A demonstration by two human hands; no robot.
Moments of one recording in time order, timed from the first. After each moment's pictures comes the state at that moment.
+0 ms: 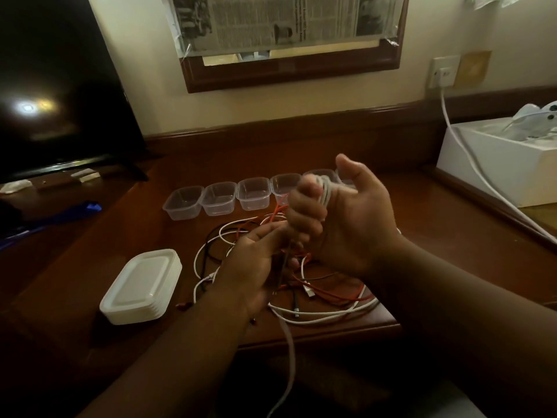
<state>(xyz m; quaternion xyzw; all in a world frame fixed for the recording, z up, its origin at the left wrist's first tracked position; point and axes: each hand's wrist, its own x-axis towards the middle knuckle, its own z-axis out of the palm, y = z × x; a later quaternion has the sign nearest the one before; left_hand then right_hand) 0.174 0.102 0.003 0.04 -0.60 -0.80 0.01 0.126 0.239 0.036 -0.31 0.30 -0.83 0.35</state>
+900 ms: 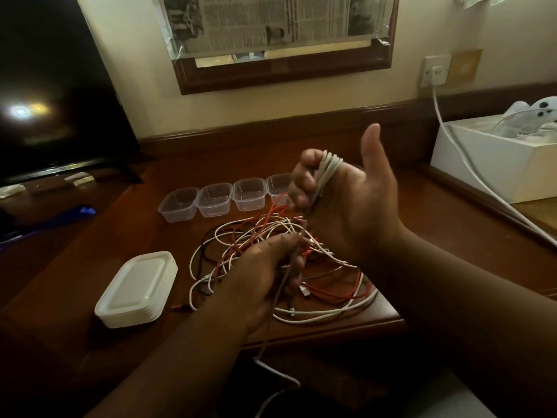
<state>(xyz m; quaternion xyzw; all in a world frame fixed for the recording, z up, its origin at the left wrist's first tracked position) 0.180 0.109 -0.005 0.03 -0.62 -0.78 -0.08 0.129 0.245 0.051 -0.33 0.37 -0.85 0.20</state>
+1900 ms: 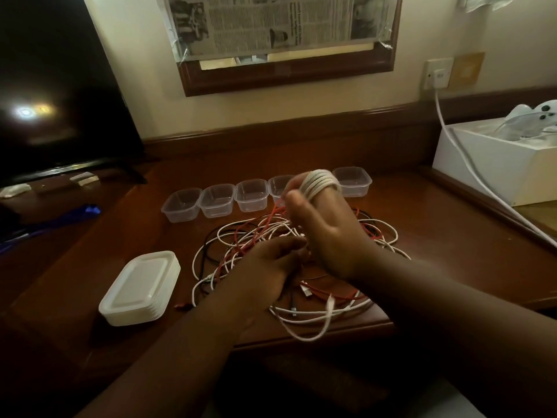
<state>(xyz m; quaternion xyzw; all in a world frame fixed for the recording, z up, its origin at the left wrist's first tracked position) 0.189 0.107 0.006 -0.03 -0.78 -0.63 -0.03 0.134 0.234 0.027 -0.38 0.73 -0.56 -0.12</state>
